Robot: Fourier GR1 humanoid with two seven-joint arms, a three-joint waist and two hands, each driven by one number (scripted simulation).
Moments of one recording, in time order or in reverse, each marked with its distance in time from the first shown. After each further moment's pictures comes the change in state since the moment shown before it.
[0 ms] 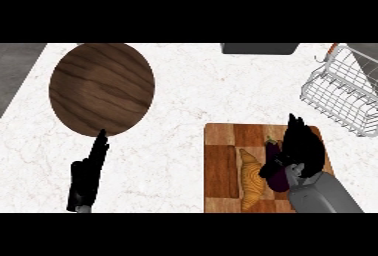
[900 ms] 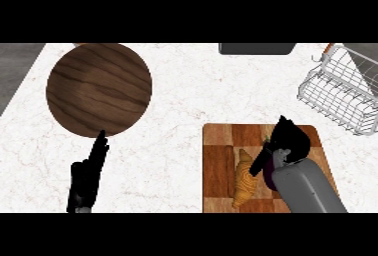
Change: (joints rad) left arm 0.013 -0.008 0.003 -0.020 -0.016 0.003 0.021; right arm -0.062 0.177 -0.168 0.179 0.060 0.137 -0.017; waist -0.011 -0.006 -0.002
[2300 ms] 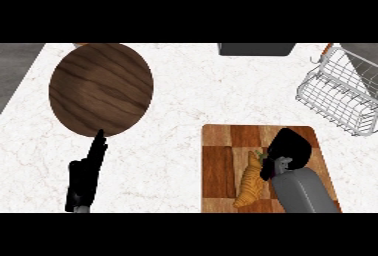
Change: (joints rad) left arm -0.001 -0.014 0.034 -0.001 -0.021 -0.028 0.007; right arm 0.068 0.064 -0.092 0.076 0.220 0.055 -0.168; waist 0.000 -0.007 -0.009
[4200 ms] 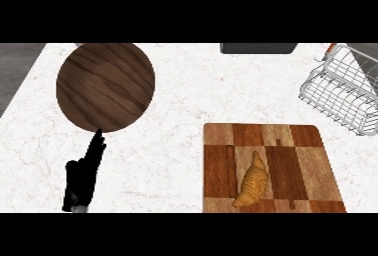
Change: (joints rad) left arm 0.004 -0.018 0.041 -0.006 -0.027 -0.039 -0.001; right arm 0.128 -0.820 -0.913 -0.482 -0.795 0.106 -0.498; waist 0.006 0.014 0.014
